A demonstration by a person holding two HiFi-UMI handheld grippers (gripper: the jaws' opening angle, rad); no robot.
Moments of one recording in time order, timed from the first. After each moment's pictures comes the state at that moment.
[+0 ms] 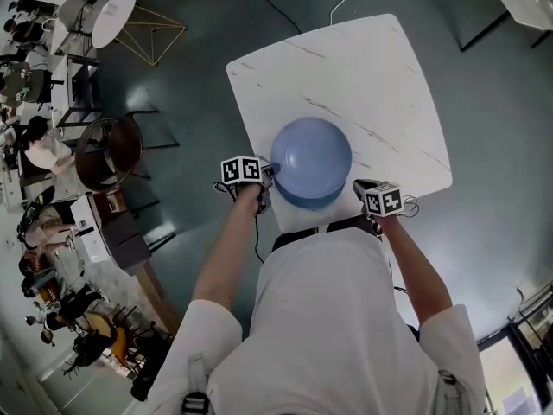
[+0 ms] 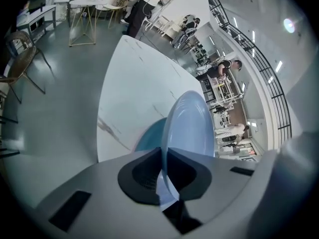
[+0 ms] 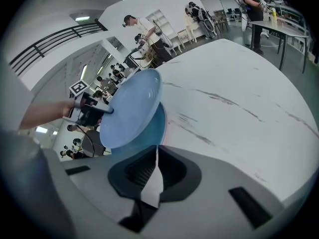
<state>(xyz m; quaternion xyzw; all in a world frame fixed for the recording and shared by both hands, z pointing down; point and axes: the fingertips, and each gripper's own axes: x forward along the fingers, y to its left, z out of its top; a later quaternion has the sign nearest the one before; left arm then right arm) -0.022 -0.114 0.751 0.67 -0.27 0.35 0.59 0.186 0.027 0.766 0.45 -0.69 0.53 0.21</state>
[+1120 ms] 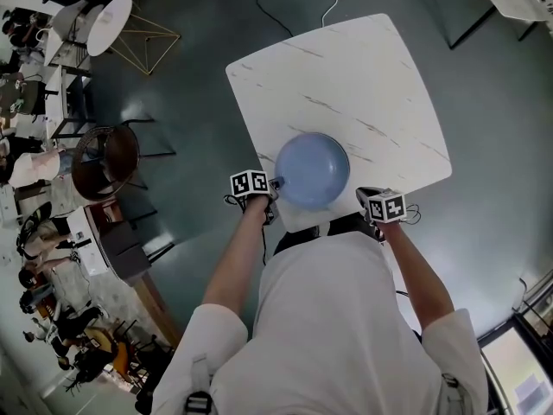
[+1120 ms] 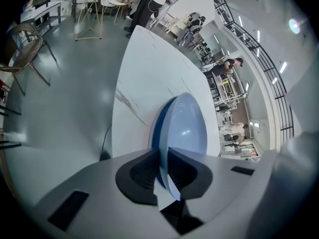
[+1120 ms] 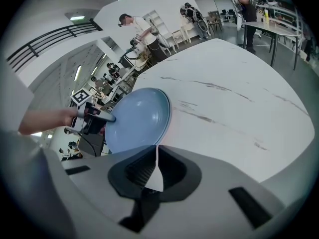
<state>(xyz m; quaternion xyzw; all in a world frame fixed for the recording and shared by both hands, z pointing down) -0.057 -0.065 0.787 0.65 -0.28 0.36 0.60 0.164 0.066 0.760 0.47 -0.66 0.54 0.21</state>
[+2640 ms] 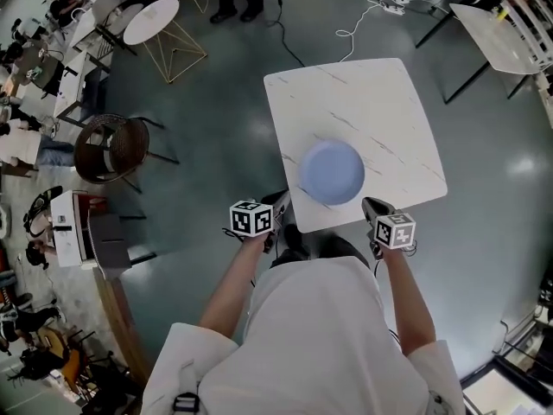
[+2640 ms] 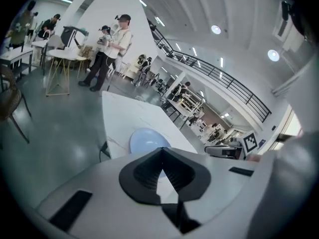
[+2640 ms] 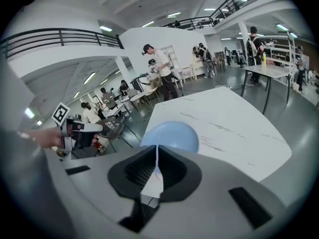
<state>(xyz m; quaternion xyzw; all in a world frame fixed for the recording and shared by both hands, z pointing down) -0.125 -0.005 0.618 0.86 -0.25 0.19 0.40 0.093 0.081 0.624 0.56 -0.72 0.38 0.16</state>
